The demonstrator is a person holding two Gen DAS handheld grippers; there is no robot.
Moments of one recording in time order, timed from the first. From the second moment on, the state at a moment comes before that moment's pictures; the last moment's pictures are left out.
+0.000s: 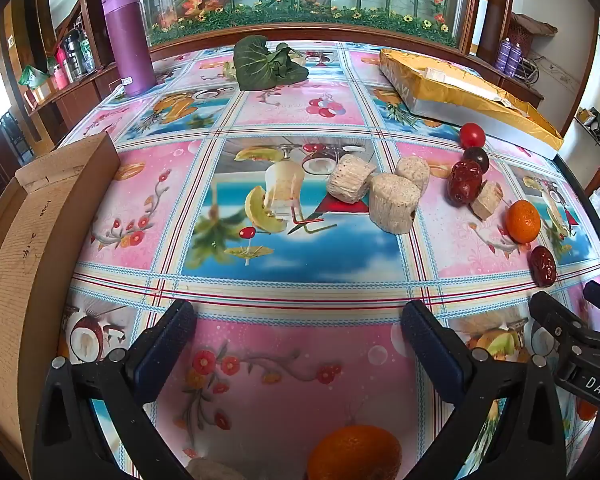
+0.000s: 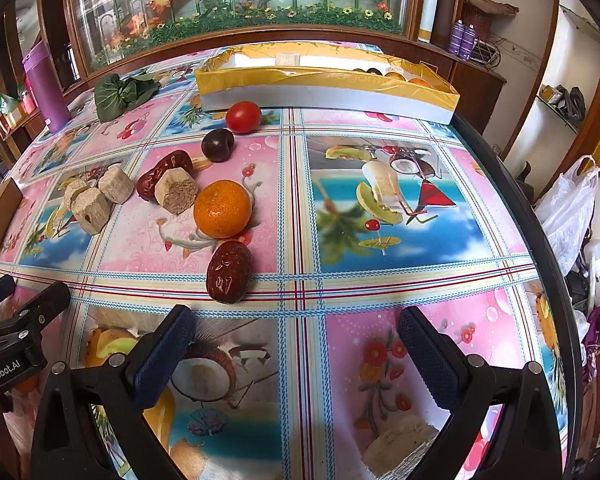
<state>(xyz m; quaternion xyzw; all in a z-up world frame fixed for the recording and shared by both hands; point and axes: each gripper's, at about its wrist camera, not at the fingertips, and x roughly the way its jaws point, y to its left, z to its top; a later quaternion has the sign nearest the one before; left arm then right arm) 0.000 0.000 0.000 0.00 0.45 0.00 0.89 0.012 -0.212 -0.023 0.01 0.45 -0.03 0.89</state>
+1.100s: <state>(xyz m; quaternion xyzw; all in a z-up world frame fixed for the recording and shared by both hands) -0.013 0.005 0.000 0.03 0.47 -0.07 0.88 0.009 -0.214 -0.021 0.02 0.46 -0.03 0.89</state>
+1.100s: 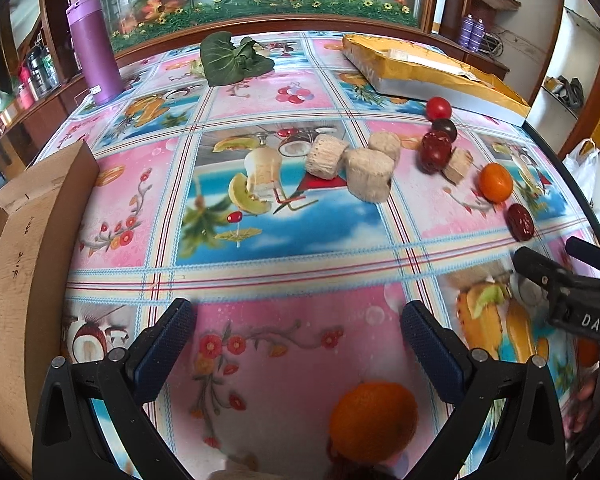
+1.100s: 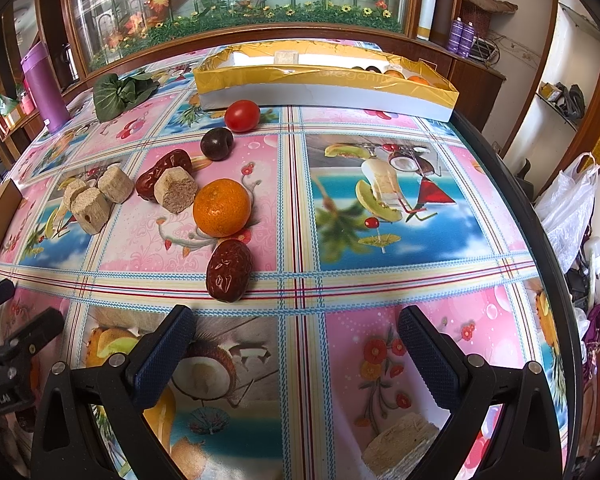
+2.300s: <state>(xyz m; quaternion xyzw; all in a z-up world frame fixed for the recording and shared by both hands) -0.099 0.107 0.134 -0.04 0.28 -0.10 0.95 -0.089 -0.235 0.091 0.03 0.30 -0.05 0.95</state>
